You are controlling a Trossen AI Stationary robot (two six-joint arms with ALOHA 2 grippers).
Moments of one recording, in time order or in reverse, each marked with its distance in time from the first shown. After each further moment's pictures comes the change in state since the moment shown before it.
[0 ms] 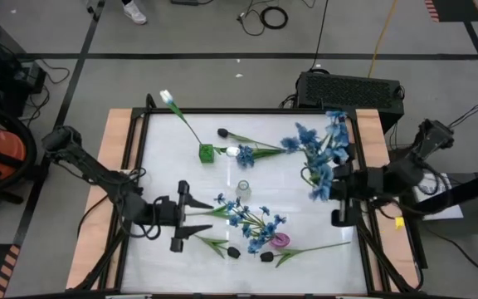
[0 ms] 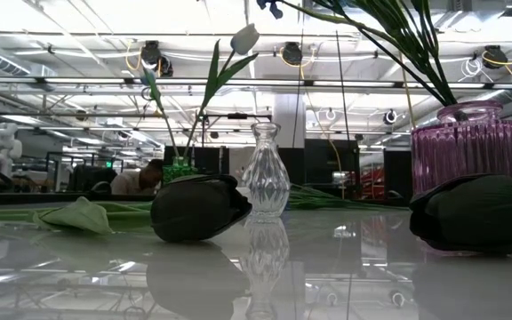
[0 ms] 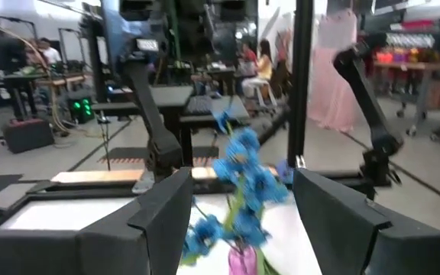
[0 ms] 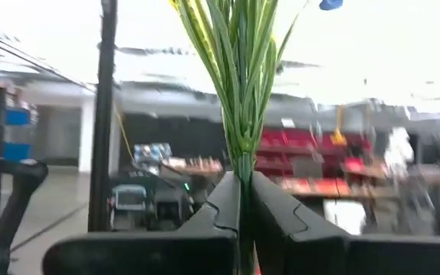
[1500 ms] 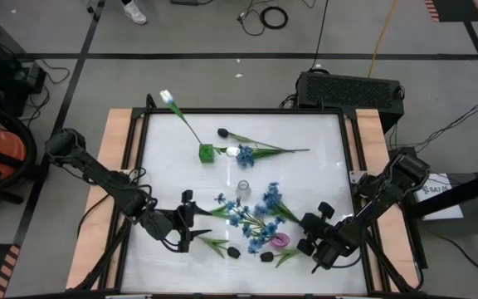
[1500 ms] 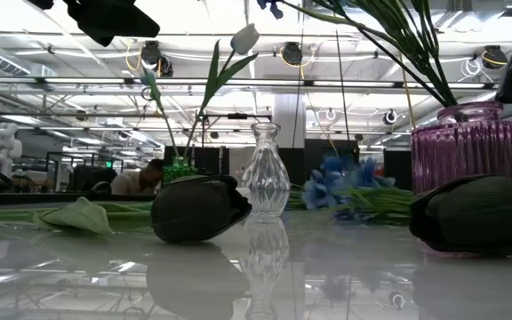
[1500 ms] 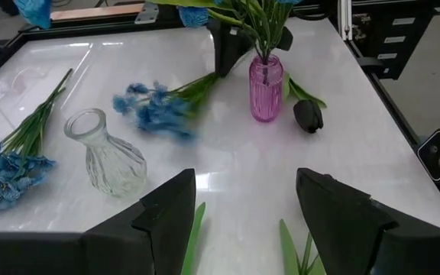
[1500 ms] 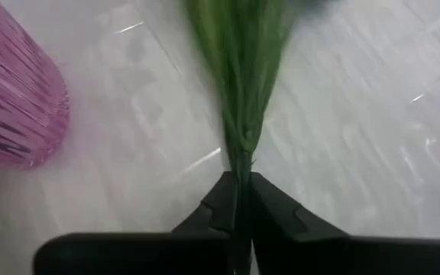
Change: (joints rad) left arm 0.006 0.076 -0.001 -0.588 0.029 -0.346; right arm 0.170 0.694 -0.160 -1.187 -0.105 1.795
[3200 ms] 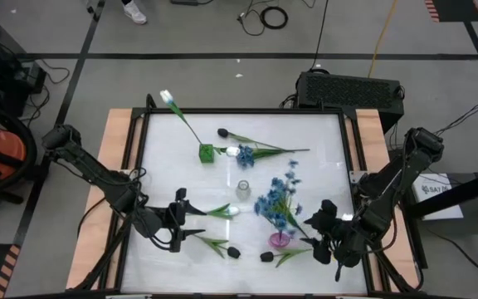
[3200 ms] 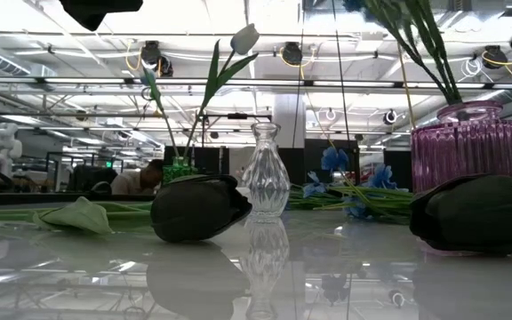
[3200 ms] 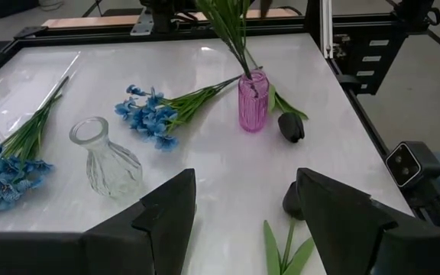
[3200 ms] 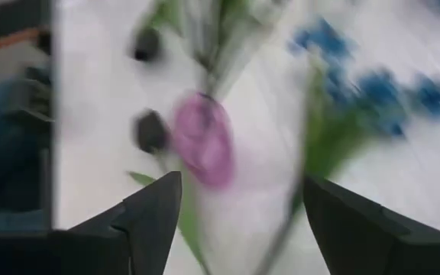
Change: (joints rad) left arm -0.038 -0.099 0.000 -0.062 -0.004 -0.031; right arm 0.042 -0.367 0.120 -0.040 -0.014 -0.287
